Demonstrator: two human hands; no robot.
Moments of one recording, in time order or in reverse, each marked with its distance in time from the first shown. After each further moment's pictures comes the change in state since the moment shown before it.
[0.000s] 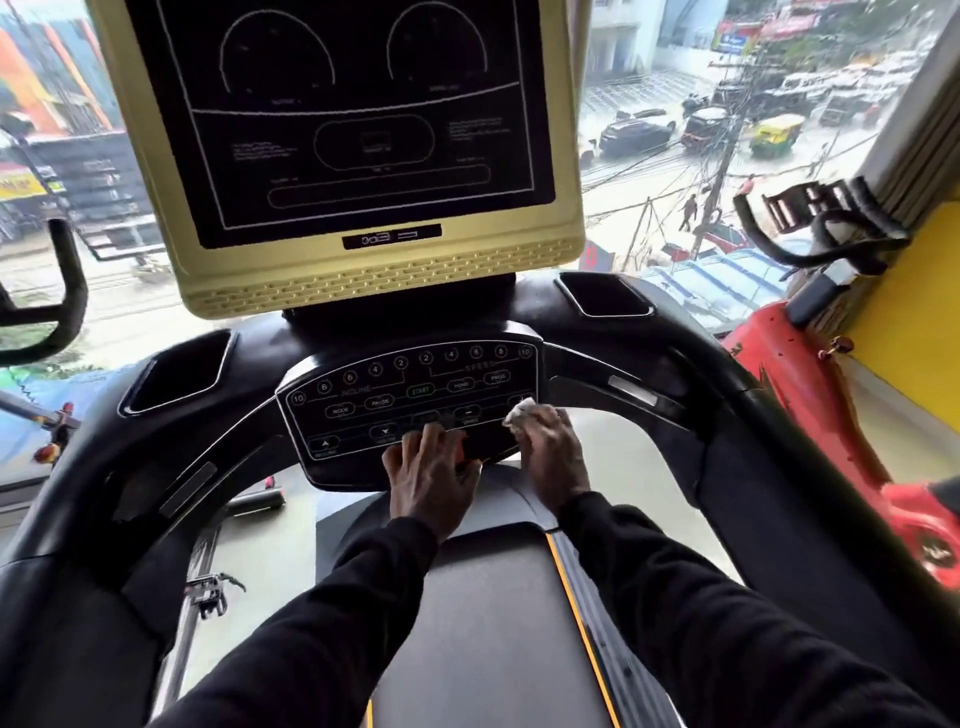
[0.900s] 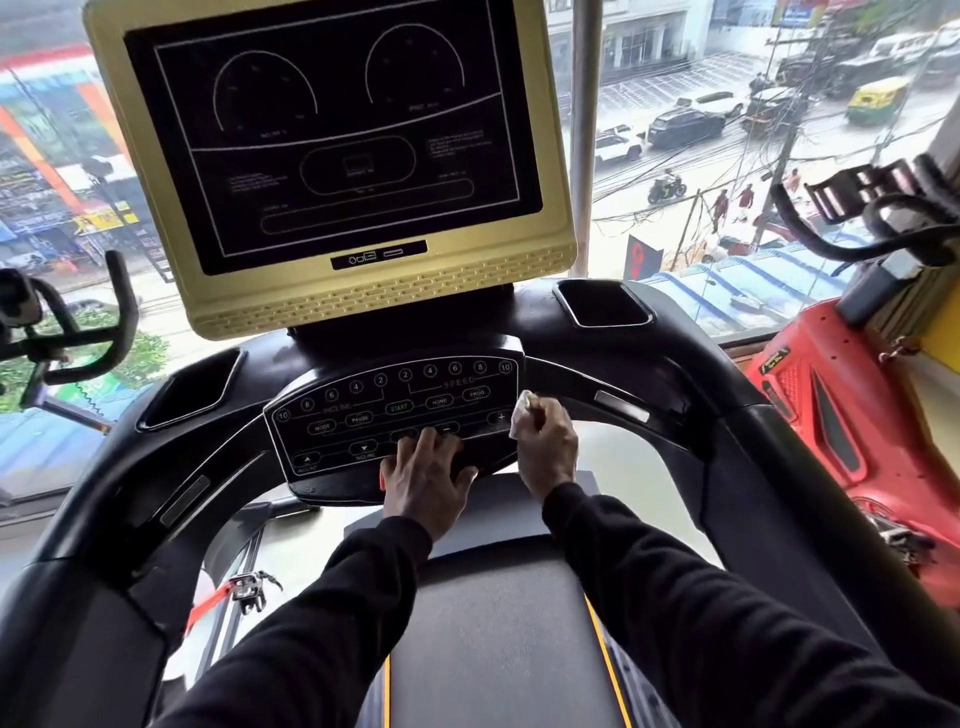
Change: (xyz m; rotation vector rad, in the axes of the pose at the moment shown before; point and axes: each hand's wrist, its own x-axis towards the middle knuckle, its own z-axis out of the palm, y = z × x) left_hand 0.017 0.038 -0.002 0.143 -0.141 -0.073; right_hand 0.031 0.012 -0.014 0.419 0.088 0.651
